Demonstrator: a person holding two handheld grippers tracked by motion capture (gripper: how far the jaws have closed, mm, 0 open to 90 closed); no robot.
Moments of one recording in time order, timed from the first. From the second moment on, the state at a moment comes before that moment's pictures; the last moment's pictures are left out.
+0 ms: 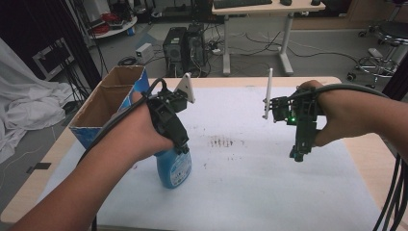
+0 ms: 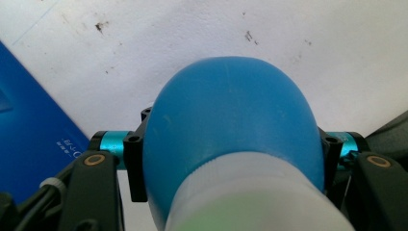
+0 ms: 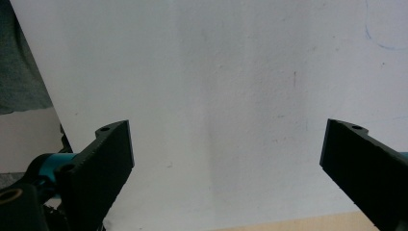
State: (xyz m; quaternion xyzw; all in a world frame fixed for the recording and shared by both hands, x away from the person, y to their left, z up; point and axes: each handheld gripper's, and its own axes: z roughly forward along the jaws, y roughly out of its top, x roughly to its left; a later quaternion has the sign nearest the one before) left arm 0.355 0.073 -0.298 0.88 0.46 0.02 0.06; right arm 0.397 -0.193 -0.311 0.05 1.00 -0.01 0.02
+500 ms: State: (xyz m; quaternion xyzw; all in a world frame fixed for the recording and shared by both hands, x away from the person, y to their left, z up) left arm 0.357 0.076 -0.290 0.89 0.45 0.00 0.06; right arm 0.398 -0.195 -0.312 0.05 1.00 0.00 0.01
